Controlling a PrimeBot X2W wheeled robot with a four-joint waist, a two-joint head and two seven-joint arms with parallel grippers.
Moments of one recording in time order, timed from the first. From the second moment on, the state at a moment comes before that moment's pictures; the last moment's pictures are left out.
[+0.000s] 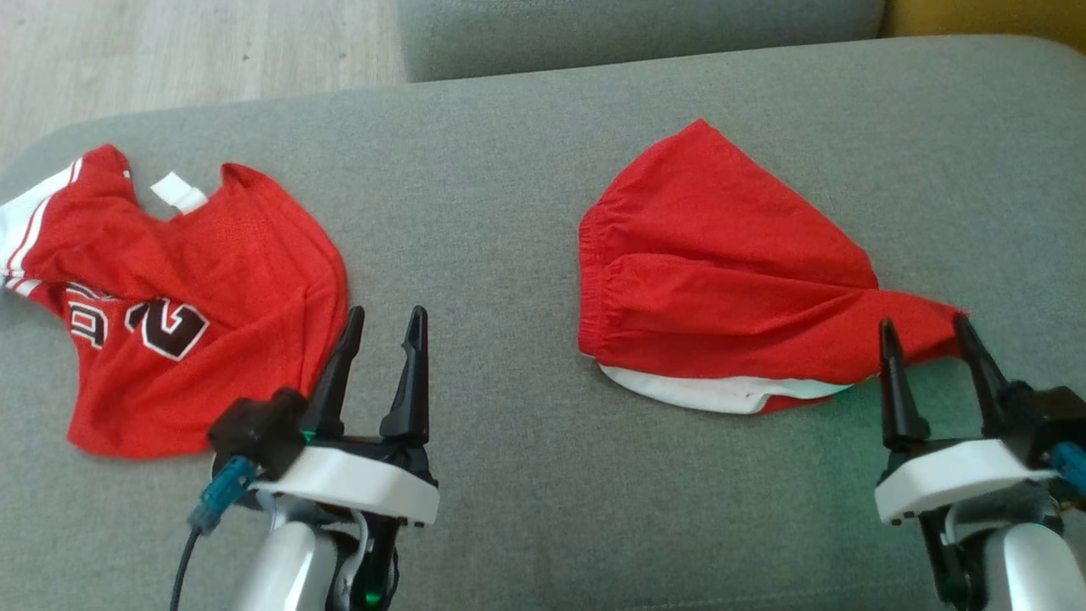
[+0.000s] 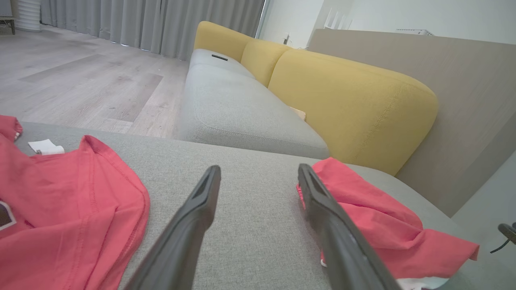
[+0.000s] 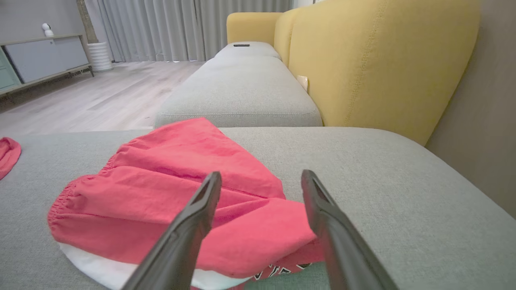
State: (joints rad) left arm -0.09 0.05 -0.31 0.12 -0.38 0.01 -0.26; right arm -0.01 -0.05 -0.10 0.07 0.02 0.13 -0.03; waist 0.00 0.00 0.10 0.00
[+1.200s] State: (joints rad) left arm -0.11 0.05 -0.34 0.13 -0.38 0.00 -0.26; right arm -0.23 -0.04 -0.17 0.52 0.22 0.13 -0.14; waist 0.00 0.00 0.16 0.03
